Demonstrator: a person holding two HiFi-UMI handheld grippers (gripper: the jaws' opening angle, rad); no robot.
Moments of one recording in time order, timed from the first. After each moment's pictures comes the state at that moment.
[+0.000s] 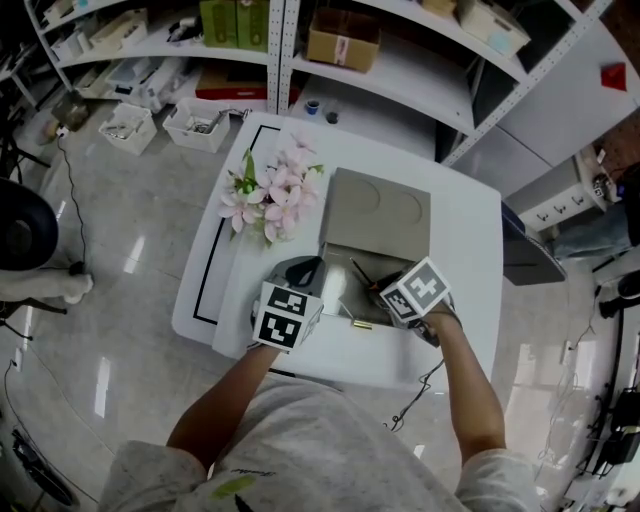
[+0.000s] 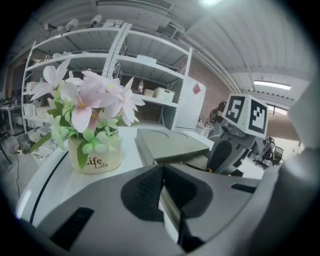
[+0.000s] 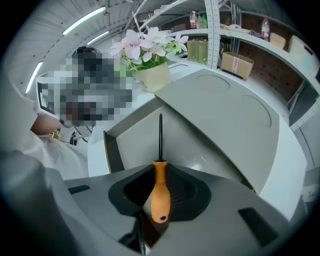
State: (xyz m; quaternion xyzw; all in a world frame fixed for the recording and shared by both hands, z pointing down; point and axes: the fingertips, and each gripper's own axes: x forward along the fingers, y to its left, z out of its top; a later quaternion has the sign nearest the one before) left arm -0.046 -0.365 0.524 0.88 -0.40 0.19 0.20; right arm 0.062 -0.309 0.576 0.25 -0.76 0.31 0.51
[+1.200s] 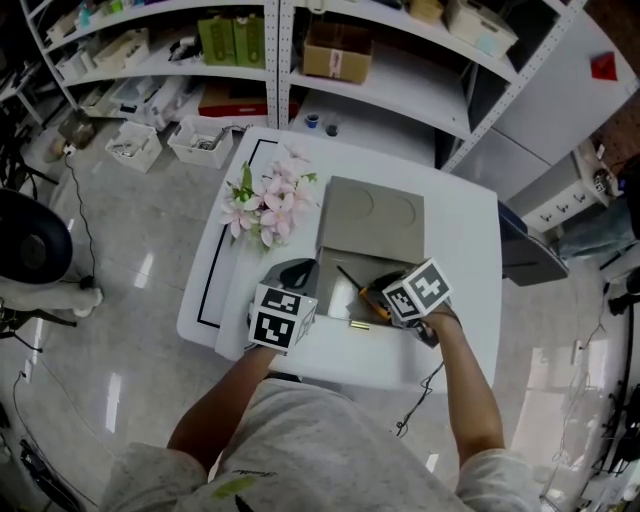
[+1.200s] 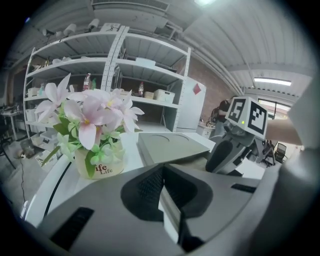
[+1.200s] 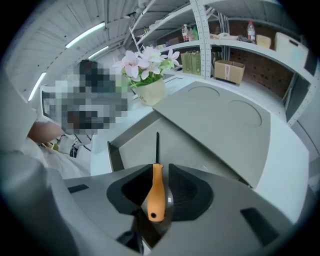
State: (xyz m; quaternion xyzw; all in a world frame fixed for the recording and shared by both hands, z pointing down) left arm -0.051 -0.362 0.510 0.87 -0.41 0.20 0.18; right arm 0.064 -0.316 0.562 0.28 -0.79 0.31 0.44
